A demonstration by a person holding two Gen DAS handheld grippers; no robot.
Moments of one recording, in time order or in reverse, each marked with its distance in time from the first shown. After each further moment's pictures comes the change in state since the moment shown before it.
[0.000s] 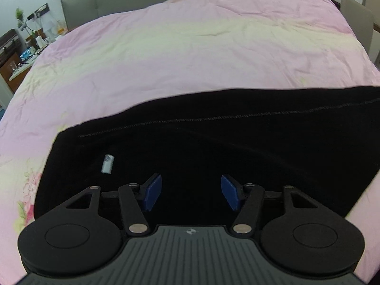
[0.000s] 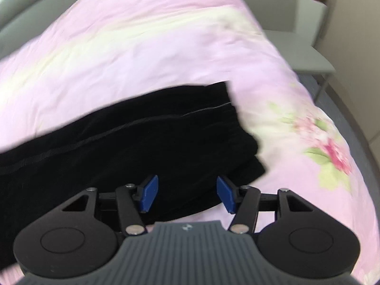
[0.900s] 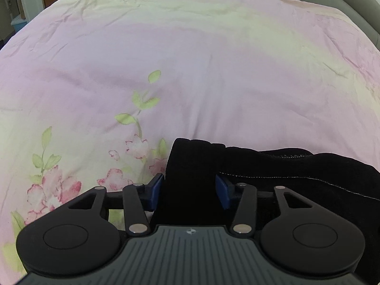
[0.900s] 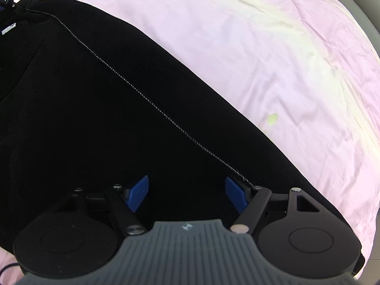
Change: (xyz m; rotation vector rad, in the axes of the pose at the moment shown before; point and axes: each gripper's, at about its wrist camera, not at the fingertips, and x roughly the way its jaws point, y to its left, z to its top) left arm 0.127 0.255 0.029 -0.415 0.081 -0.034; right arm 0.101 0.431 -0.103 -1.062 0.191 0.108
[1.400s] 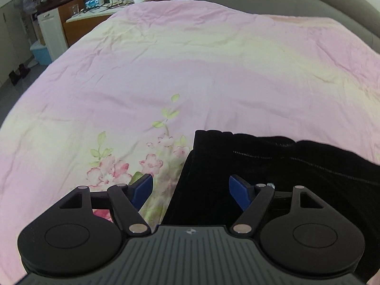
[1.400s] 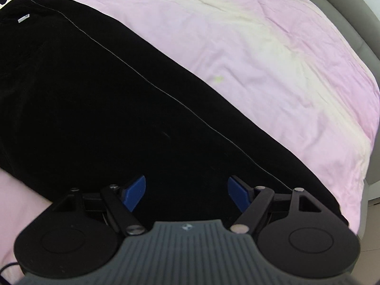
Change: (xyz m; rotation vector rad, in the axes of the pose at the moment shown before) left arm -0.088 -0.012 -0.029 0.003 -0.126 0.077; right arm -0.060 -0.044 -0.089 0.024 -0.082 -0.035
